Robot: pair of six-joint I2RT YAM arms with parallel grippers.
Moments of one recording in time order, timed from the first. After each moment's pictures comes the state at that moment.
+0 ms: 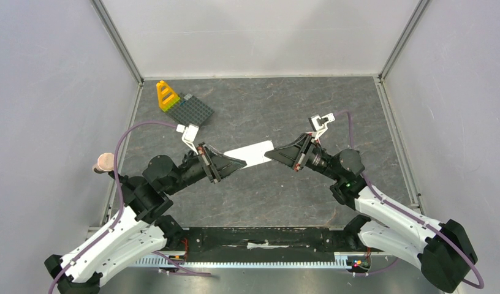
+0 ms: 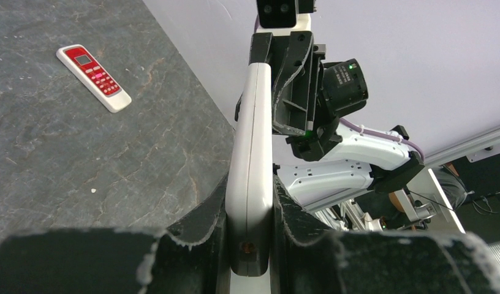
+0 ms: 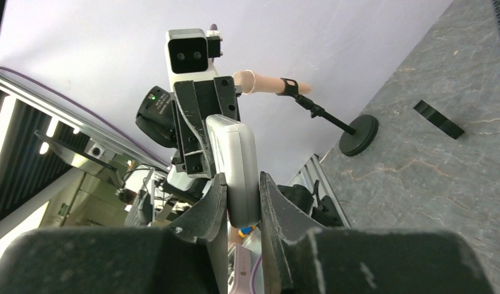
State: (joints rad) left arm -0.76 0.59 0.66 0.00 0.27 -0.88; right arm 0.67 0.94 0.50 0.75 -0.46 1.17
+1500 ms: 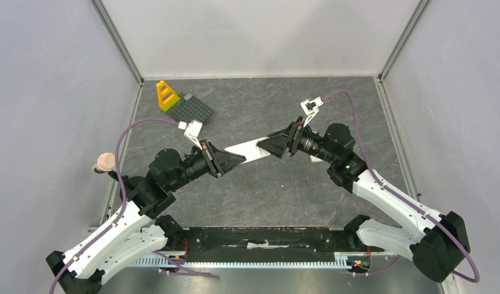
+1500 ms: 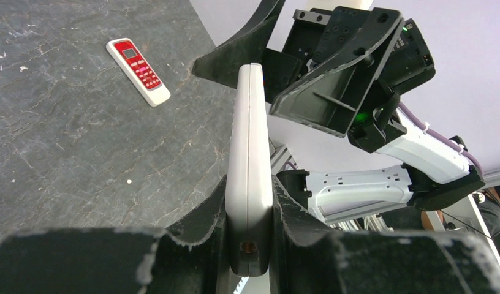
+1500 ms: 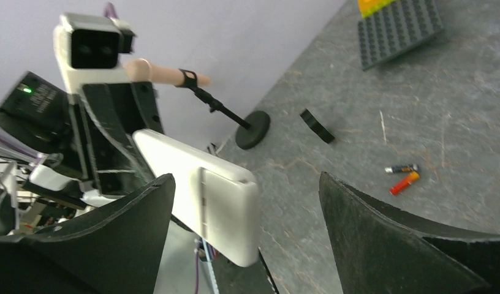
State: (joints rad) left arm -0.74 0.66 0.69 -0.07 0.22 -0.85; right arm 0.62 1.05 0.75 0.34 -0.47 0.74
